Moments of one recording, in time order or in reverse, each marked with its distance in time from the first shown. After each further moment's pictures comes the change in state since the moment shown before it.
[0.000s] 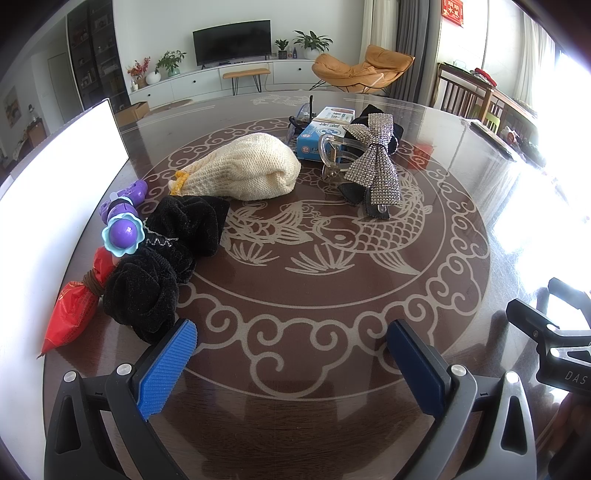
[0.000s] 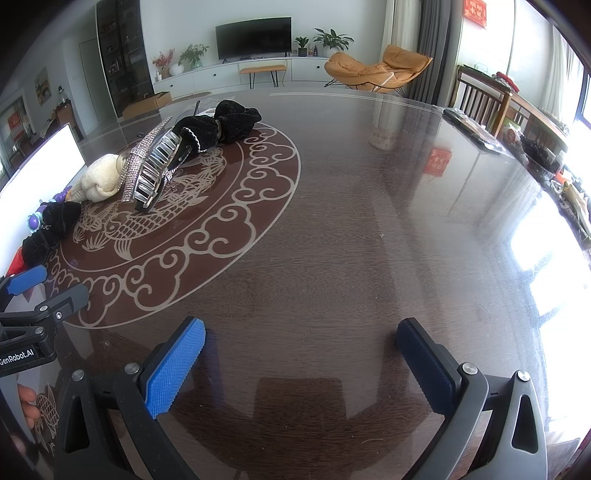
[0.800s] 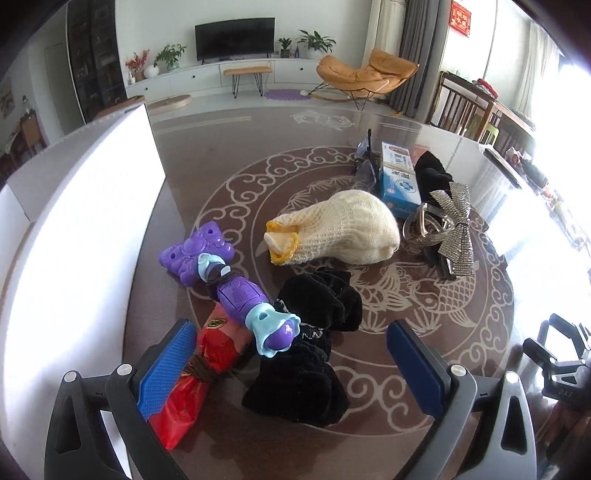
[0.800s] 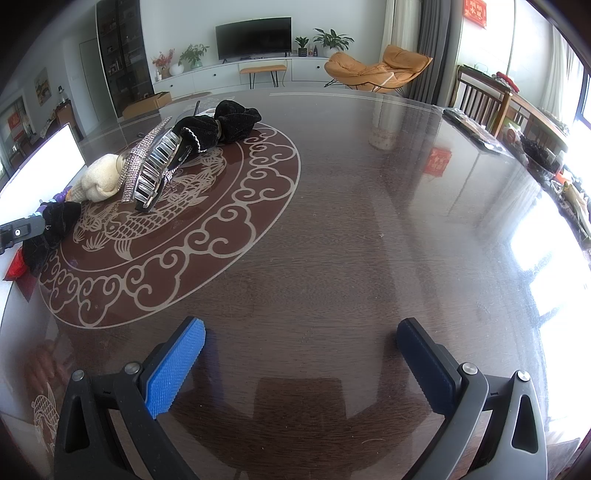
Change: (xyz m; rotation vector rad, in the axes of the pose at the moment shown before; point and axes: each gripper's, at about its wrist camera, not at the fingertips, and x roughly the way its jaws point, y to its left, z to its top) left arm 0.012 0.095 0.057 -0.036 0.050 -0.075; right arm 0.000 0.000 0.000 0.000 0.000 0.000
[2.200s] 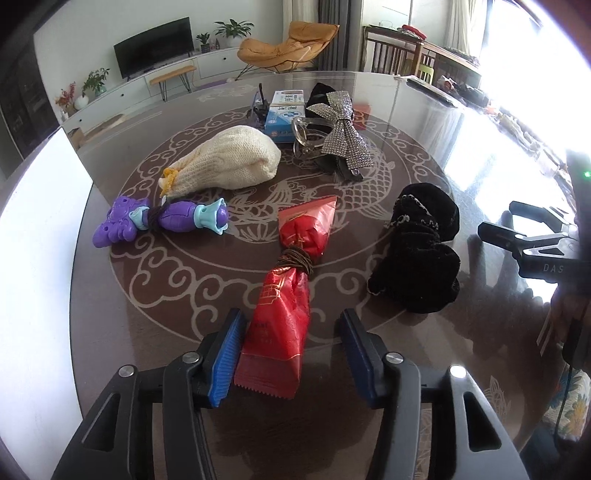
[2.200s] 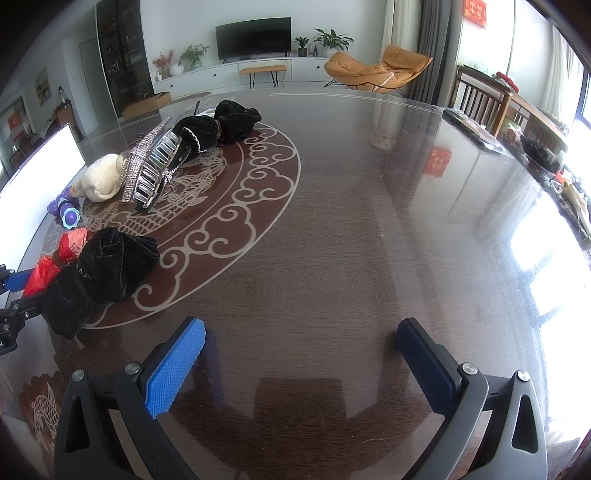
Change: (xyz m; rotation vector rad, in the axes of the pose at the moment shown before) left arm -0.016 -0.058 -0.061 0.314 0.052 -0.083; right arm 0.000 0.000 0.000 -0.001 0.000 0.000
